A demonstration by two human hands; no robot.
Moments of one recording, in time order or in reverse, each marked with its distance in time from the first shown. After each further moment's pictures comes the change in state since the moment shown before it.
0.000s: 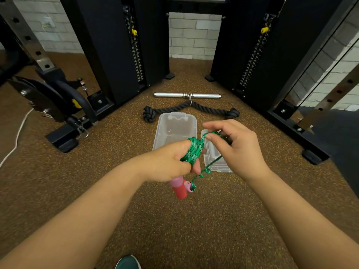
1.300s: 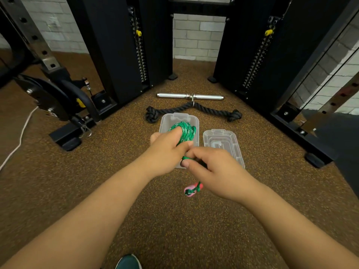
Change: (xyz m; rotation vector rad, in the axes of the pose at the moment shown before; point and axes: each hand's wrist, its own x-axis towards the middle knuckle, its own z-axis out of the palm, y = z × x) left_hand 0.013 -0.019 -0.004 0.246 0.540 -0.009; right_hand -0.017 -0.045 0.016 -0.038 -0.513 0.014
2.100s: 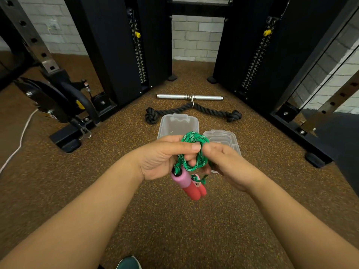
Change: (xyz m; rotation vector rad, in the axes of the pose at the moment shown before) left_hand -0.007 0.016 -0.016 -0.994 -0.567 -0.123; right_hand 0.010 0.044 -0.004 0.820 -0.116 0.221
